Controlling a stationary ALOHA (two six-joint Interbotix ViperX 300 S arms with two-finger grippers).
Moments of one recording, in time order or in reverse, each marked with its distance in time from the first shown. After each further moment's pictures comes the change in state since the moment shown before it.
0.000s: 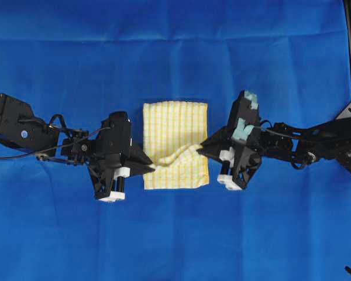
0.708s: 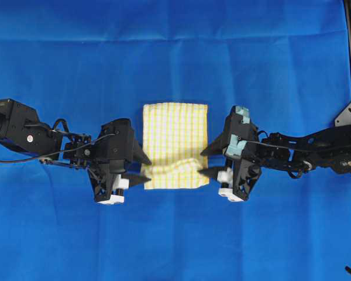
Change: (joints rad) left arm -0.008 0.040 0.000 0.000 0.028 0.009; right arm 0.041 0.043 -0.017 -0.003 0.043 -0.020
